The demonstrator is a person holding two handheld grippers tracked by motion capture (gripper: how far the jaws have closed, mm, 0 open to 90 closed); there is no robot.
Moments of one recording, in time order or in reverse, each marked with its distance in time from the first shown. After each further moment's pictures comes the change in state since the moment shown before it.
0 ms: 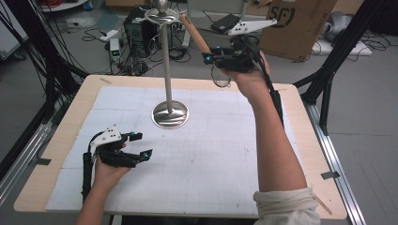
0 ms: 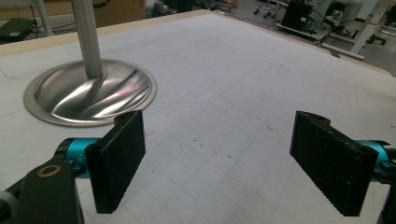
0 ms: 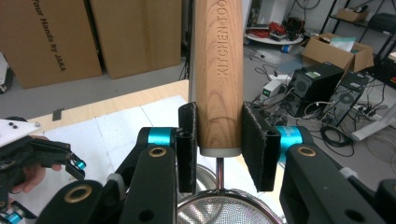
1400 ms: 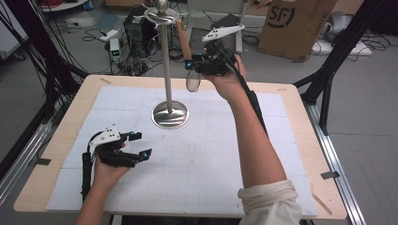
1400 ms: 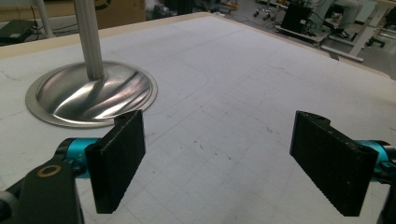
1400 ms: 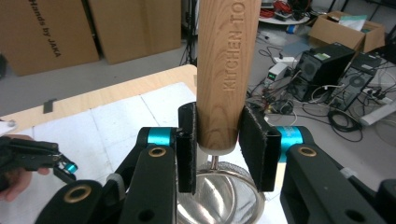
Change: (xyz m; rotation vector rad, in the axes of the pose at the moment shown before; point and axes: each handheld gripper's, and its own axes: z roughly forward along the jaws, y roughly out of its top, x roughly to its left) left arm 0.001 0.000 -0.002 -0.008 -0.003 -0.004; right arm 0.016 -0.003 0.056 0.075 -0.013 0.008
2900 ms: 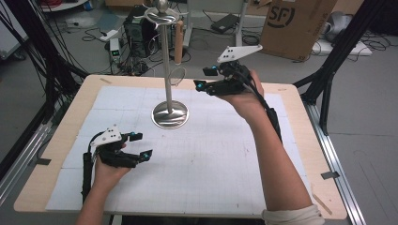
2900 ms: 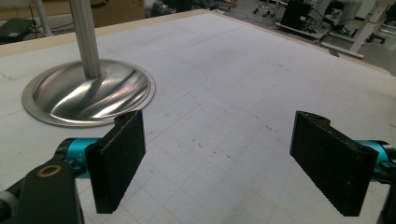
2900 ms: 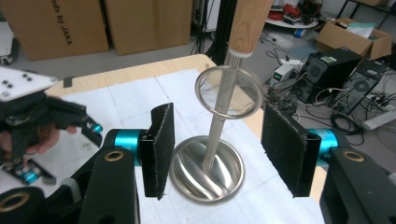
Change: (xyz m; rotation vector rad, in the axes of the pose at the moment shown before) left arm -0.002 0.000 0.002 0.010 0.000 0.006; right arm 0.019 -0.039 -0.045 -0.004 0.039 -0.057
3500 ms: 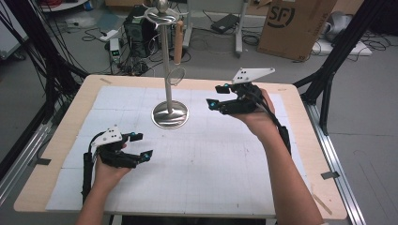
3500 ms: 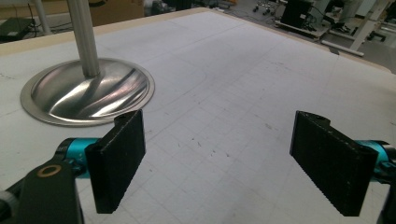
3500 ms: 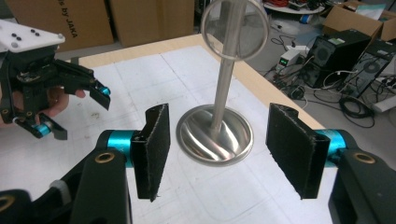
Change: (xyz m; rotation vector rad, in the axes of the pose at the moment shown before) left arm -0.001 0.000 0.001 0.006 0.000 0.006; right arm 0.002 -0.055 -0.018 0.014 0.015 0.033
